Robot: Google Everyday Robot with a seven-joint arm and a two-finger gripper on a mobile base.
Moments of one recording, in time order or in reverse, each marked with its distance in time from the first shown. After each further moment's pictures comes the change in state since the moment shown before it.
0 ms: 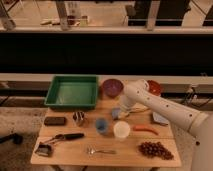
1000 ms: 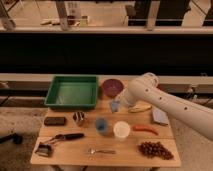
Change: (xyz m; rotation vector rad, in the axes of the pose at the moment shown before) arm -0.044 0.008 -0.121 0.201 -0.009 -0.043
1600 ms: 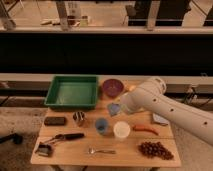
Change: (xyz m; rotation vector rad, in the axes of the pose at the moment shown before) arm -0.045 0.035 -0.053 0.063 -0.029 -0.074
